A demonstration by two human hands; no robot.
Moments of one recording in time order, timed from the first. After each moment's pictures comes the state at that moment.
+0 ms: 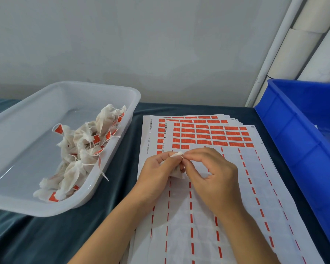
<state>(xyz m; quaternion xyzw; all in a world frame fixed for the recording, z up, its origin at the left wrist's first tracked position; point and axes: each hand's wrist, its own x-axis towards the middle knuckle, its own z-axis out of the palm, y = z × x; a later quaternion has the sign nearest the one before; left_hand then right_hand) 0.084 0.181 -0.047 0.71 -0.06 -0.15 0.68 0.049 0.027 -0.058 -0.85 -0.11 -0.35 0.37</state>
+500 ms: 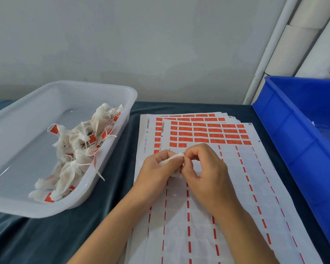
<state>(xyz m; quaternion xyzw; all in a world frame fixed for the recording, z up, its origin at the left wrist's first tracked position) 0.080 0.180 -0.044 0.73 -0.09 -0.13 0.67 0.049 0.030 -0.058 -0.88 -0.08 -0.28 0.39</state>
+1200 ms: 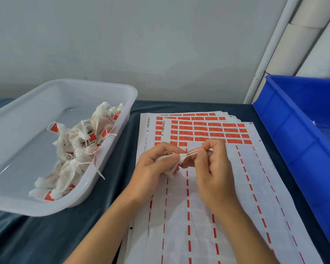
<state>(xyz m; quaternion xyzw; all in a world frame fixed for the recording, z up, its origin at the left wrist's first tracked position) 0.089 0.194 -0.048 0.71 -0.17 -0.08 0.68 0.046 0.035 -0.053 -0.78 -0.01 -0.25 0.57</state>
